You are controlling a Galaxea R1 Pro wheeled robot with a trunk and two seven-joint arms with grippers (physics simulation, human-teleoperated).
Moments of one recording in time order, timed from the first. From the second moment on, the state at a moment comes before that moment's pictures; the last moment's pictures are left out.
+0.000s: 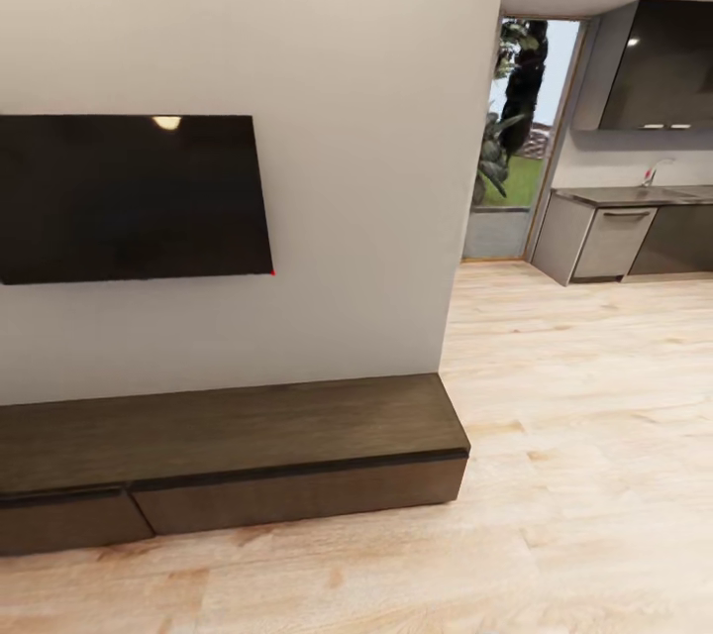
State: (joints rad) left arm -0.35 0.03 -0.31 -0.01 0.67 0.00 0.22; right arm -0.37 0.07 0.94 -0.07 -1.07 -0.31 -0.25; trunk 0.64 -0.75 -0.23
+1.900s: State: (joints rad) left arm -0.27 0.04 -0.32 -0.01 0.62 0.00 0.22; right arm -0.28 0.08 0.94 -0.01 -1.16 -0.01 -0.24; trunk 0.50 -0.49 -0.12
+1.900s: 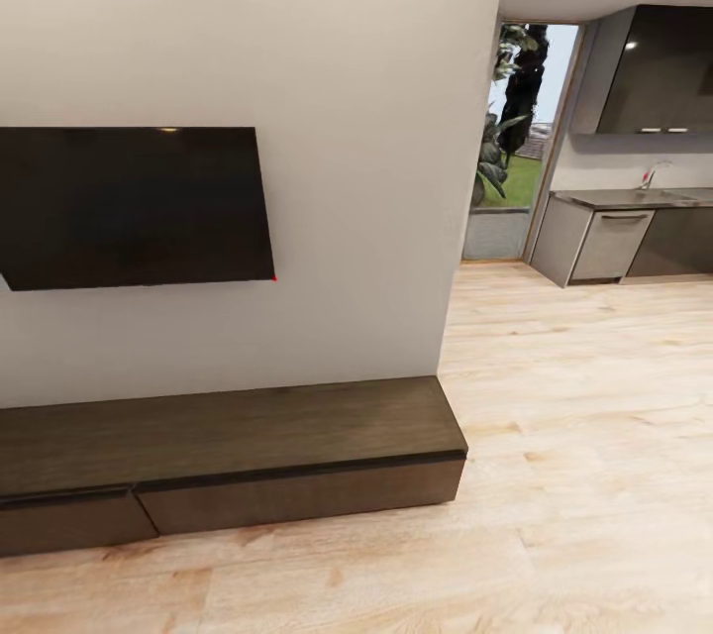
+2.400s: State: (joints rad) left arm -0.27 0.05 -0.32 -0.01 0.62 0.00 0.22; right arm -0.28 0.07 0.94 -0.01 -1.15 -0.01 -0.24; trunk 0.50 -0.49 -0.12
